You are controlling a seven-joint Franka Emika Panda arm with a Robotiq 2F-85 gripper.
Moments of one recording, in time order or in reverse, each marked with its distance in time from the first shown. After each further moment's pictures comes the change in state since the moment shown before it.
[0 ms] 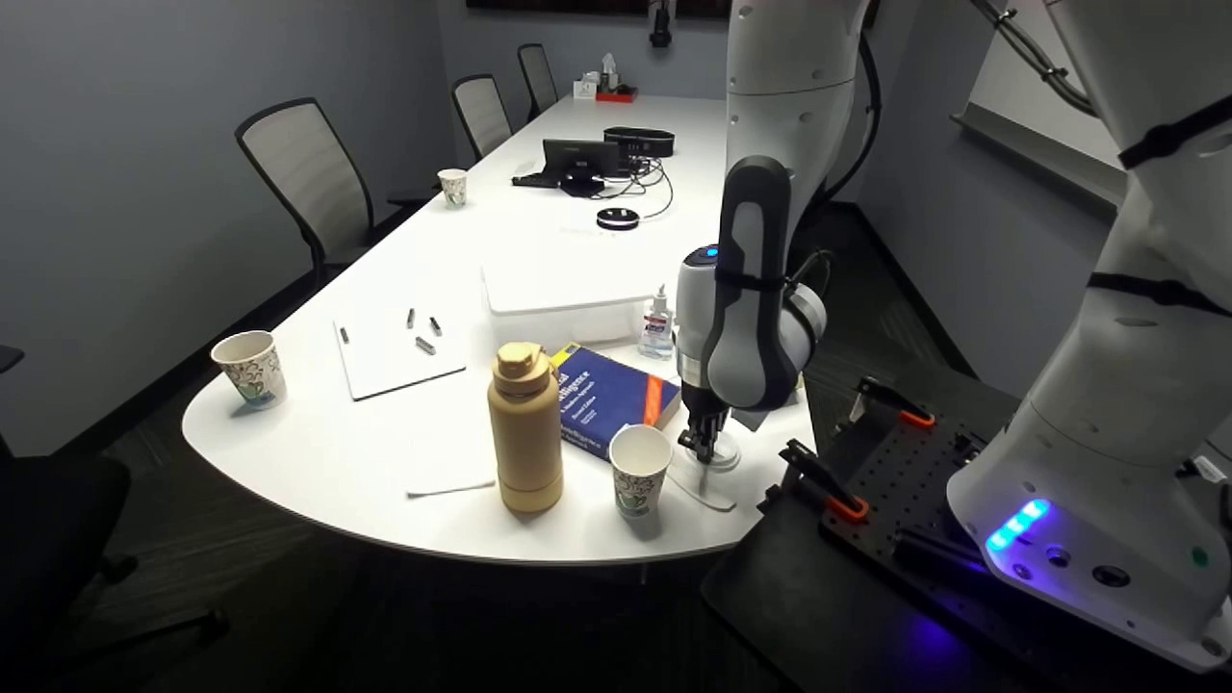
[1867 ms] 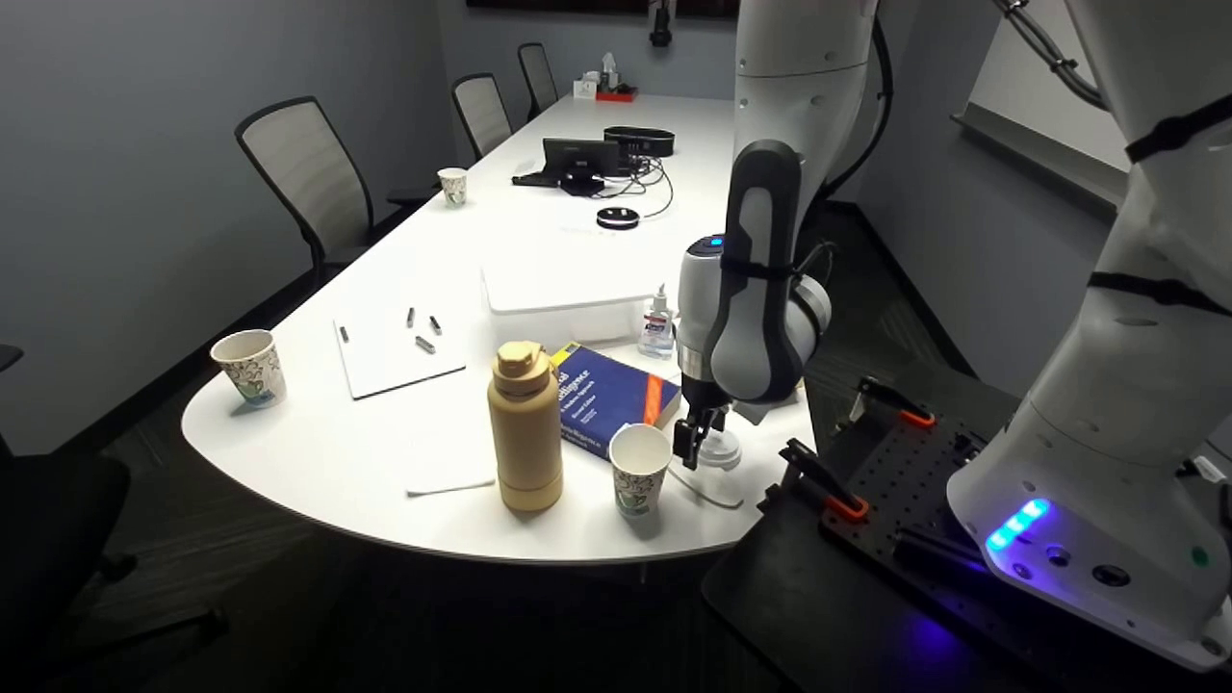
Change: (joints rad) arm 0.002 -0.044 0.003 -0.030 -0.003 0.002 -0.009
